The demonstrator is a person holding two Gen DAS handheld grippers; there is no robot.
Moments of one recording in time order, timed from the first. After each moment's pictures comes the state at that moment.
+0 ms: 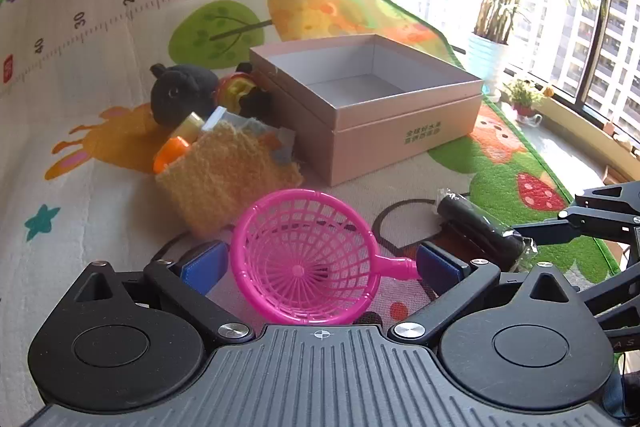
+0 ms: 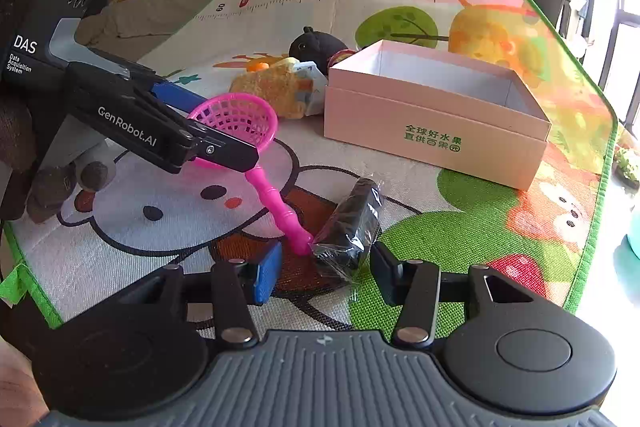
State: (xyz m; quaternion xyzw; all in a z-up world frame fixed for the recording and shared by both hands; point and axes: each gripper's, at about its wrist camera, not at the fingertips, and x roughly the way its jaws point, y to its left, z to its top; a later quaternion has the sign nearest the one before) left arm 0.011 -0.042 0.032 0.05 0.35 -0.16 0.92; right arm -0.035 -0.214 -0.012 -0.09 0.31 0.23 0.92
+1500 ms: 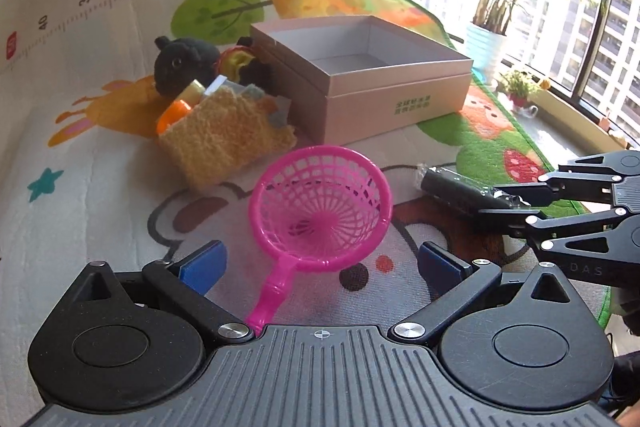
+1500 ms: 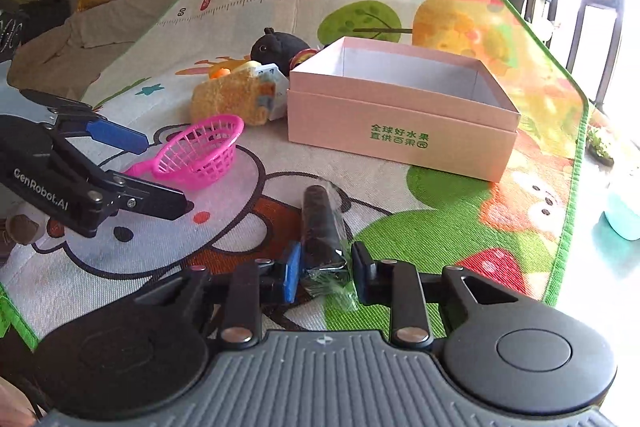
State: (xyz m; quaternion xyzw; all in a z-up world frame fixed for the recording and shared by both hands) left arm -0.003 -0.033 0.026 0.04 0.37 -0.17 0.91; right arm -0.029 -0.220 -0.013 -0.07 0.32 0.17 0.93
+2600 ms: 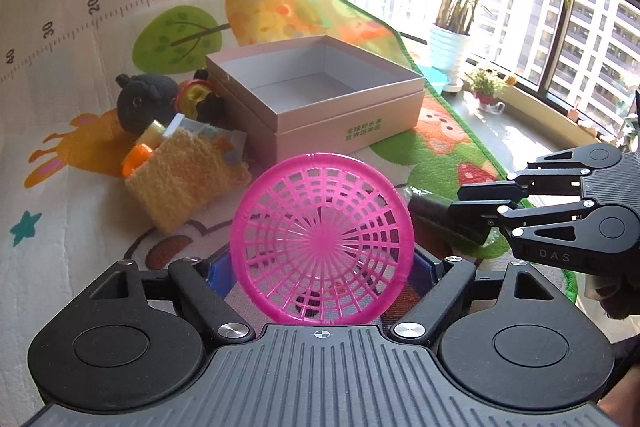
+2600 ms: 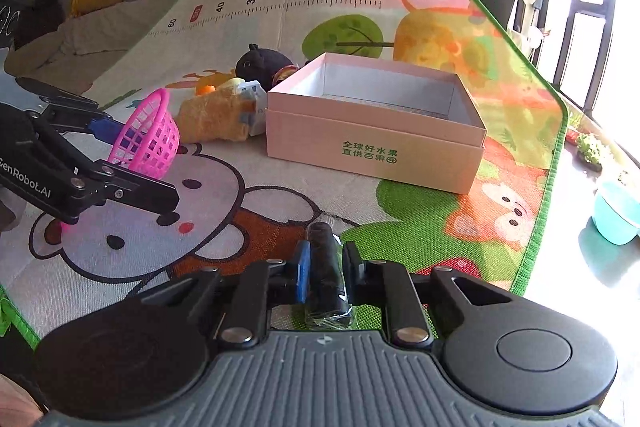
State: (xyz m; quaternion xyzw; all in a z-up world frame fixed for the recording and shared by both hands) left arm -0.013 -0.050 0.057 0.06 0.35 -0.23 0.91; right arm -0.029 -0.234 0.007 -0.07 0.31 0.16 0.93
